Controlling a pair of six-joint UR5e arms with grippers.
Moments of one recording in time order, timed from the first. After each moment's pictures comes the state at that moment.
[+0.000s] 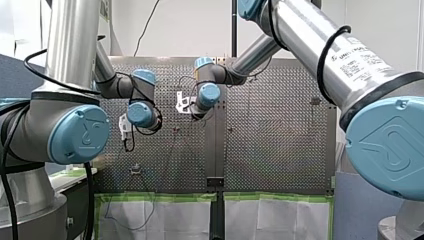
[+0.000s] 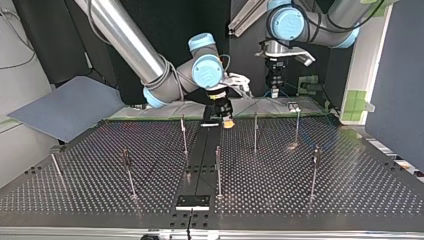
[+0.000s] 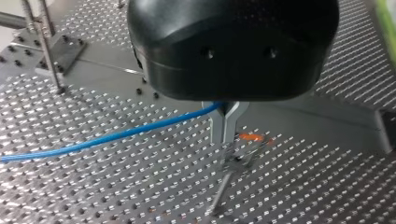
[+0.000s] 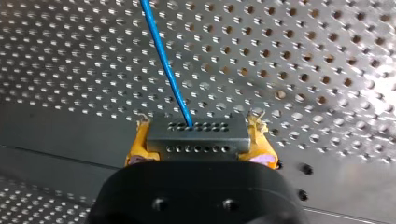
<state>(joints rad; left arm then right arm) -0.19 -1.69 -2.26 -2.46 -1.80 -1.75 2.46 -0.86 1.15 -0.04 1.77 1.61</state>
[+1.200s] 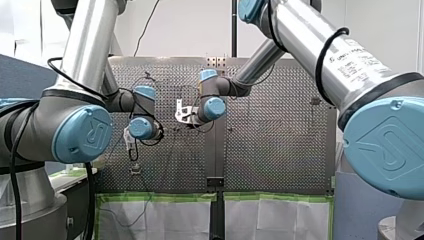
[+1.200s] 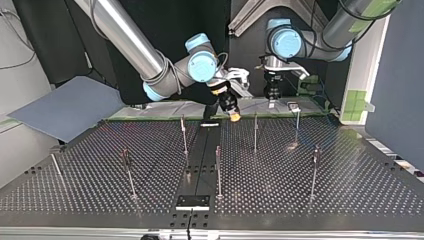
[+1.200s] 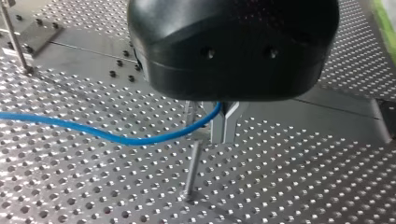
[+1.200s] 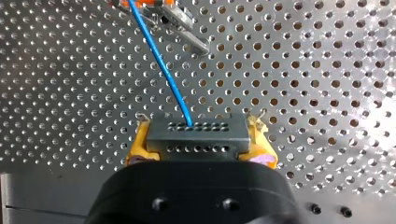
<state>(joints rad) -0.12 -1.87 -2.19 -2.32 -1.69 -1.76 2.43 -0.84 1.26 -0.21 1.59 1.66</state>
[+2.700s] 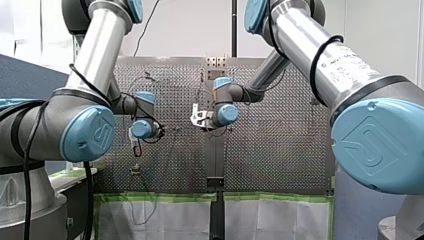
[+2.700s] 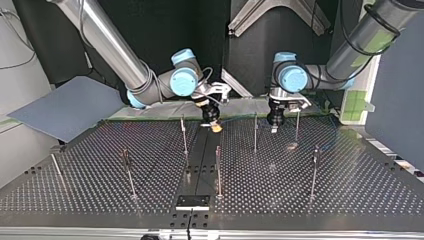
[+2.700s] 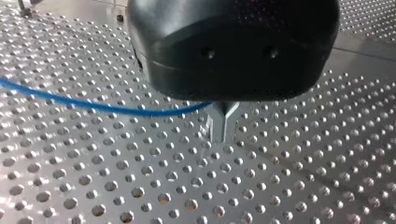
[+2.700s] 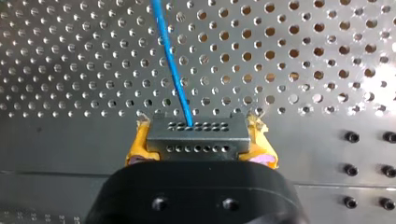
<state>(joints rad) -0.03 -2.05 -1.94 -2.35 -1.55 -1.77 2.32 -0.81 1.26 -0.26 1.54 1.70</state>
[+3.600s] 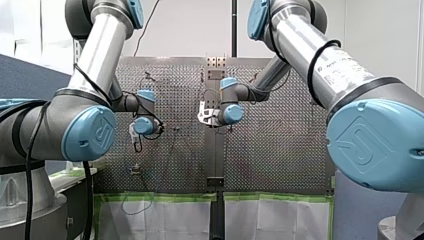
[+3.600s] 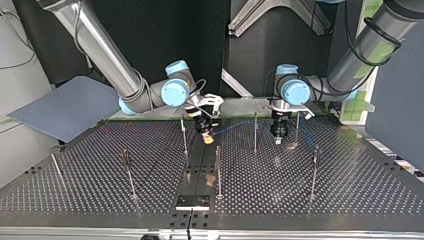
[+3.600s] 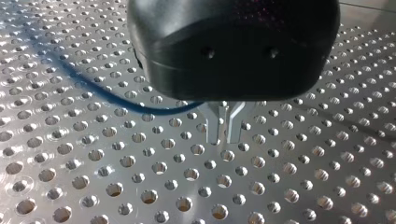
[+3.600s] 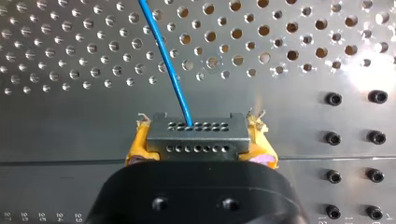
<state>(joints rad) -0.01 -2.08 -1.83 -2.41 -1.56 -1.75 2.27 -0.78 1.19 -0.28 1.52 1.71</state>
